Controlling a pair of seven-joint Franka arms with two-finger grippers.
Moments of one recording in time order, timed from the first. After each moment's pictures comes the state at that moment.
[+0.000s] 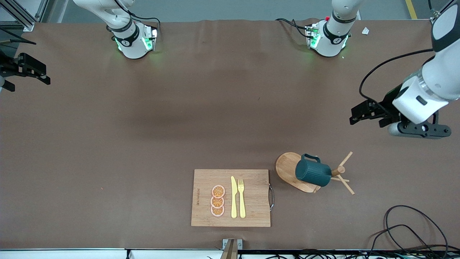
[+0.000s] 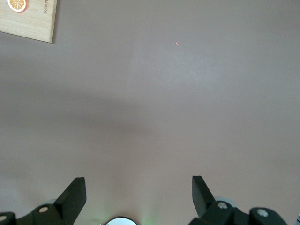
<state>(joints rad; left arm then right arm) 0.76 0.35 -1.16 -1.40 0.22 1.63 -0.26 0.01 0.03 -0.02 -1.39 0.00 1.37 -0.23</state>
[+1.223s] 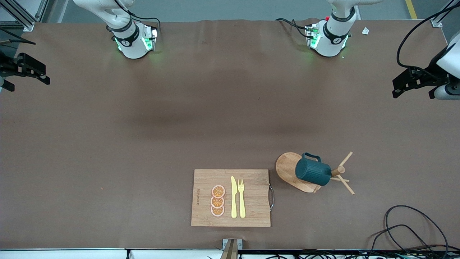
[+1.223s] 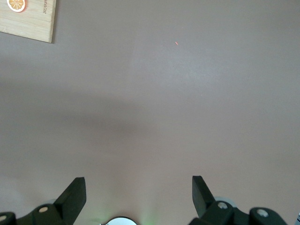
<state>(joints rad) 0.01 0.02 -0.10 -1.49 0.05 1.56 -0.04 0.01 0.03 -0.02 -1.39 0.00 1.37 -0.23</state>
